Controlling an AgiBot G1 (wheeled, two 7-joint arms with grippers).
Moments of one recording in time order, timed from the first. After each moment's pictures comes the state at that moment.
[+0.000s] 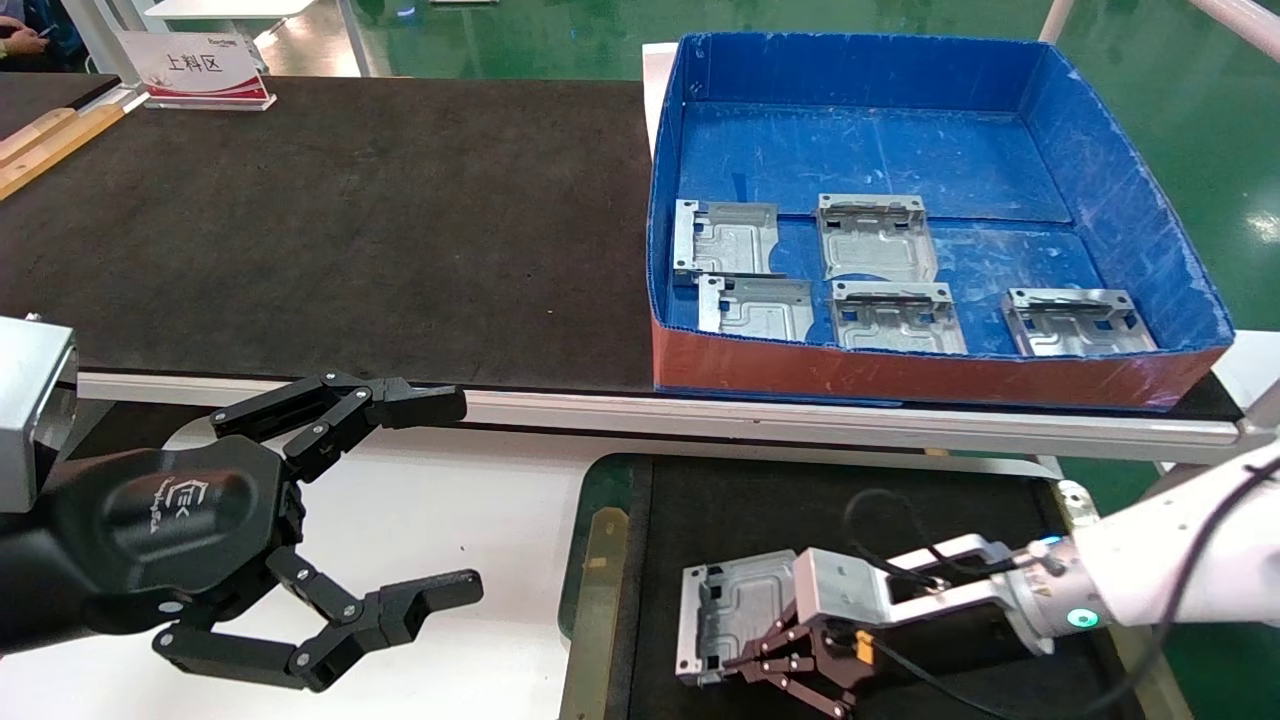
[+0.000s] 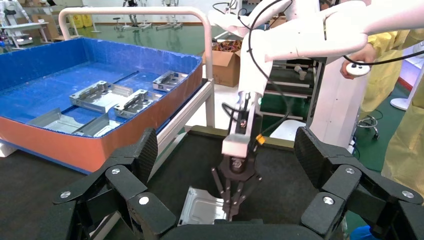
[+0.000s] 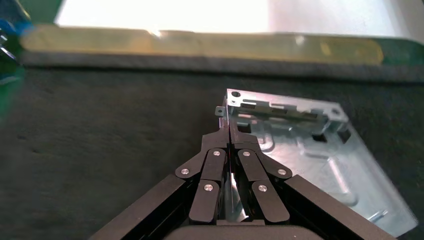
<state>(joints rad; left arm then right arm) -1.09 0.54 0.42 -1.22 0.61 1.41 -0.10 1.50 -1.03 -1.00 0.41 -1.16 -1.47 -0.29</state>
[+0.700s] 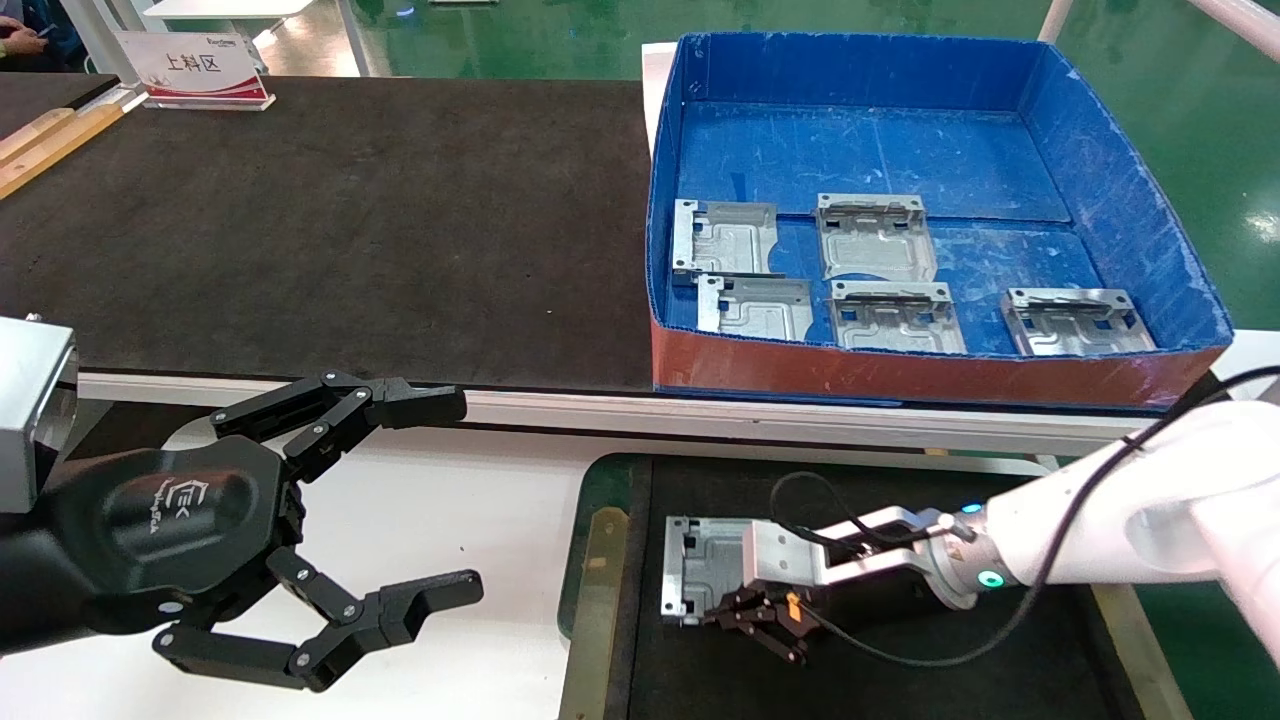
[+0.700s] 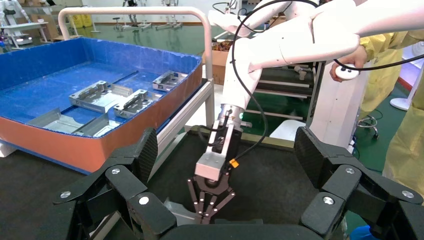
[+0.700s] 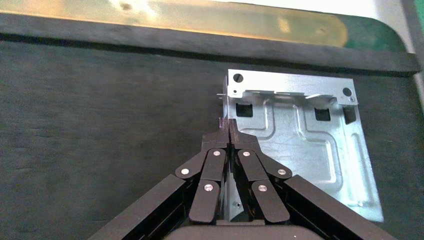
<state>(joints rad) -1.09 0.54 0.42 -1.22 0.61 1.41 -0.10 1.56 -1.23 -1.03 0.10 -1.22 -1.32 -0.48</state>
